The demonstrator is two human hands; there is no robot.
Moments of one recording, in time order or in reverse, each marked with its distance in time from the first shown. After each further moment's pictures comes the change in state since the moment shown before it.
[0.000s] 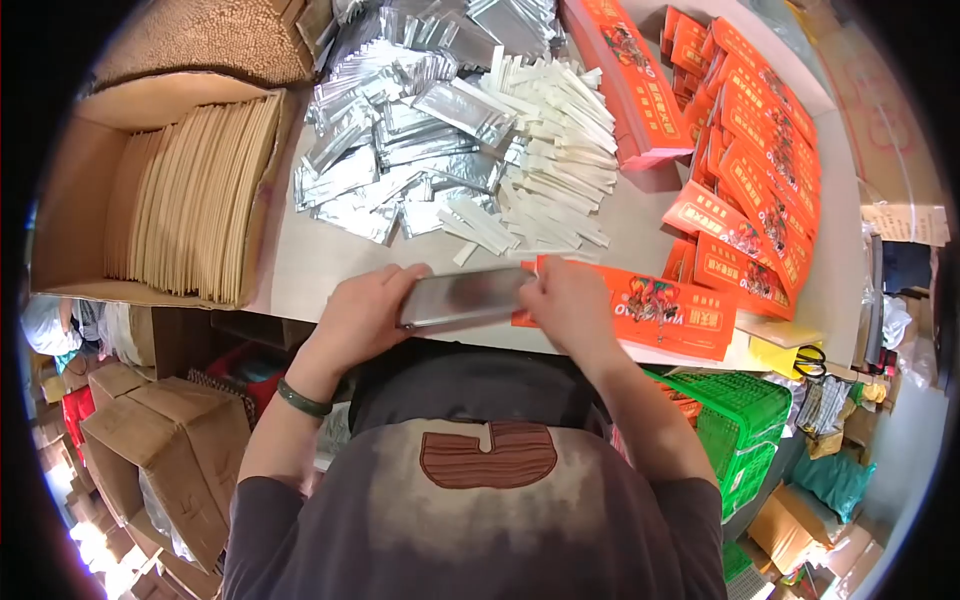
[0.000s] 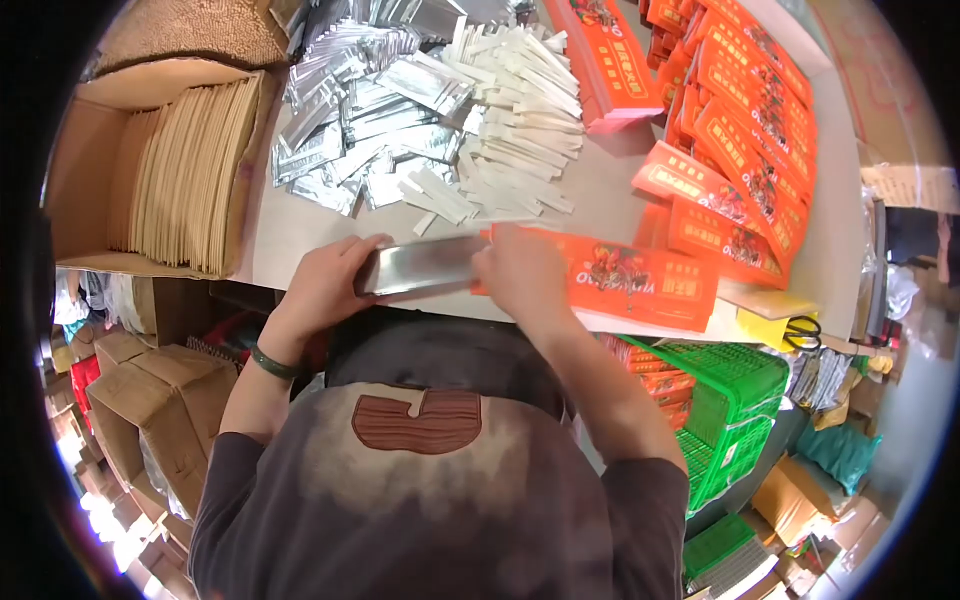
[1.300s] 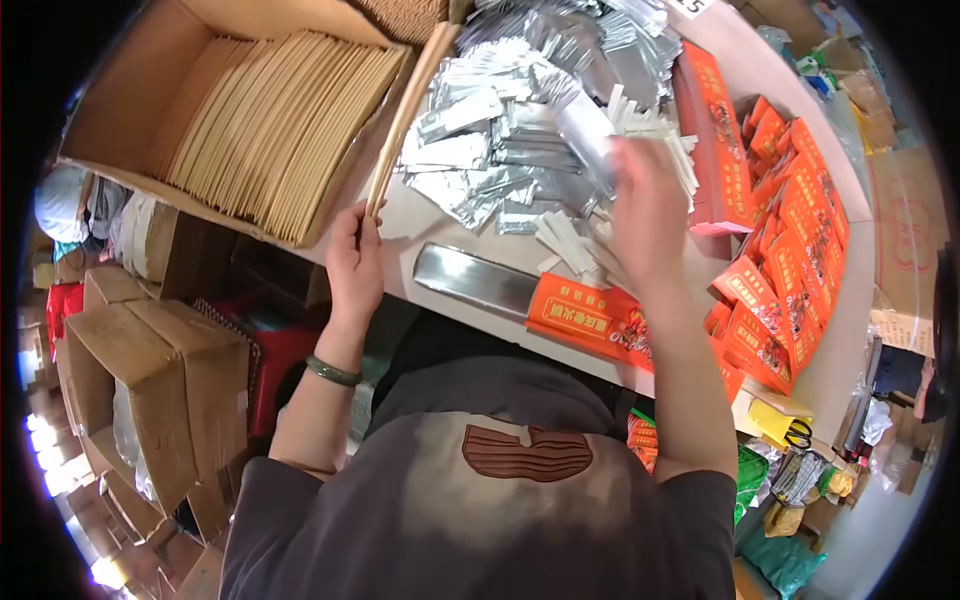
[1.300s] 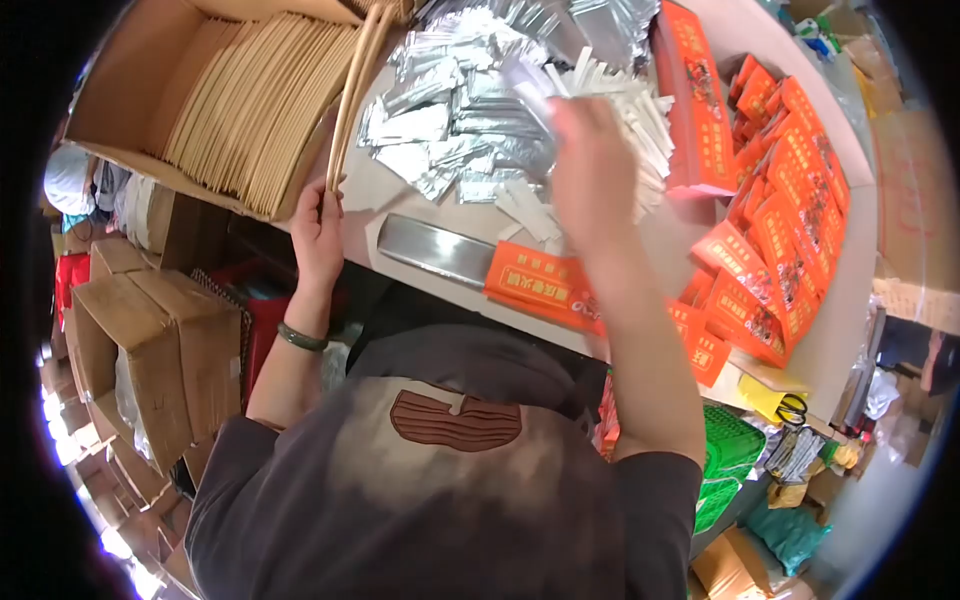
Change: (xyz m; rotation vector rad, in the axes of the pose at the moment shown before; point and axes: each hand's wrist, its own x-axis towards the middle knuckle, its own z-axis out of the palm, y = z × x) left_hand -0.054 -0.091 0.026 -0.642 0.993 -0.459; right_hand 0.102 -0.089 -0.050 -0.018 0.592 -0.622
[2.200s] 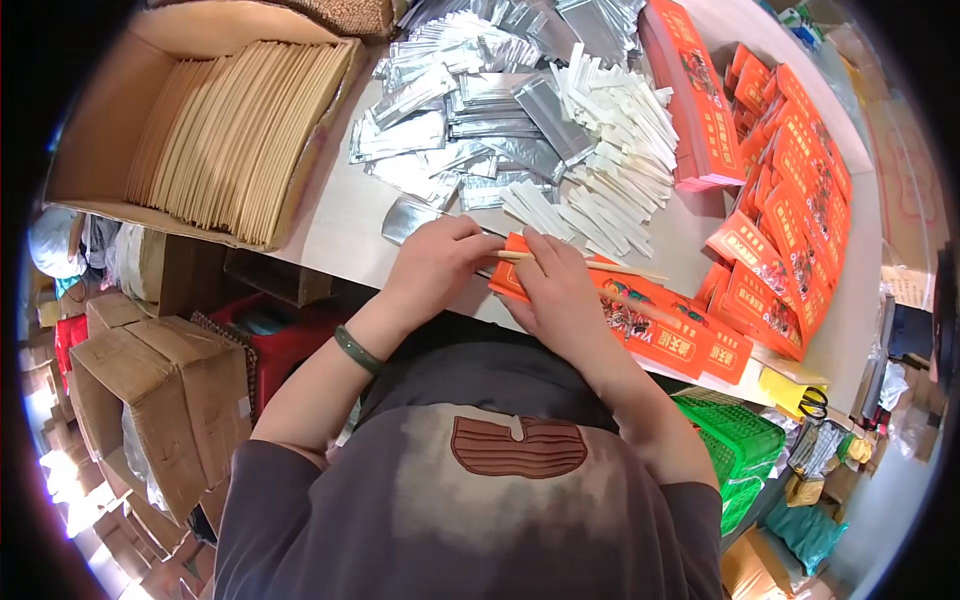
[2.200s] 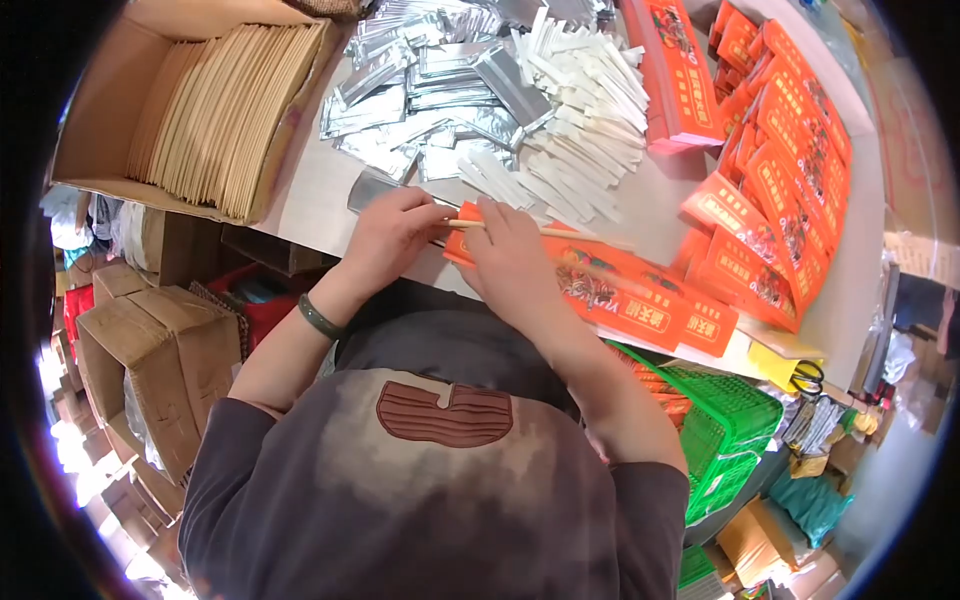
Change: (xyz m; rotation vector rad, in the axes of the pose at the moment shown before) left_hand -0.018 0.069 0.085 0.370 -0.722 0.614; right_hand -0.145 -0.018 0.018 0.095 -0.382 -0.071
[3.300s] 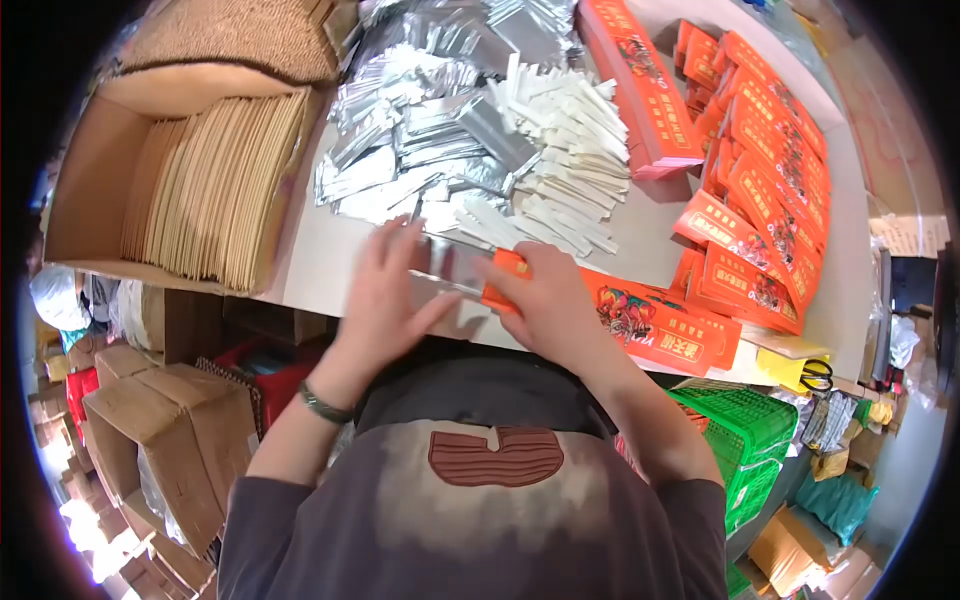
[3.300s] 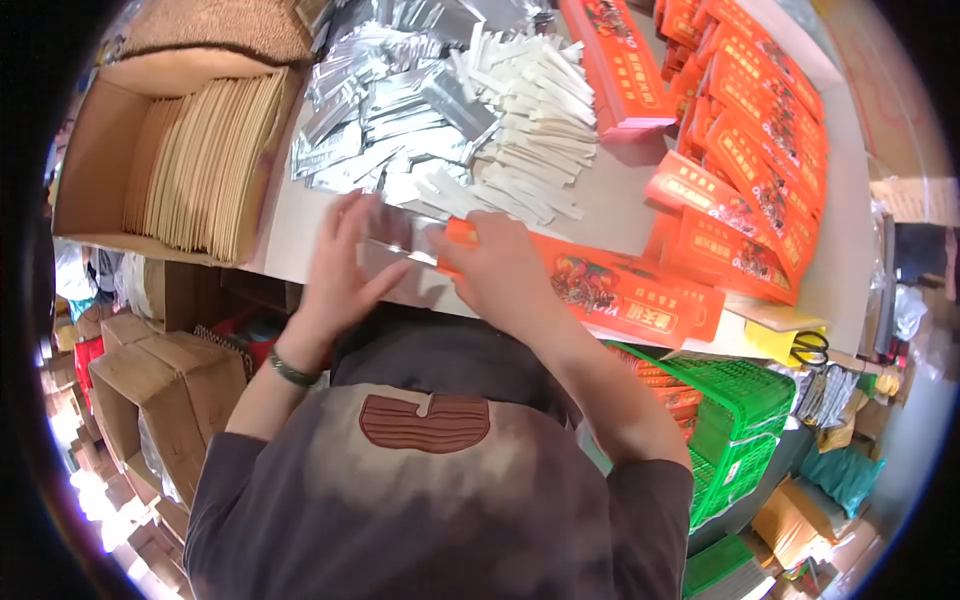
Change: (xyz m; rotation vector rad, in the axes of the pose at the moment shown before) left_hand -0.004 0.037 -0.025 0.126 0.100 -0.152; right_hand -0.006 0.012 -0.035 0.018 0.042 0.043
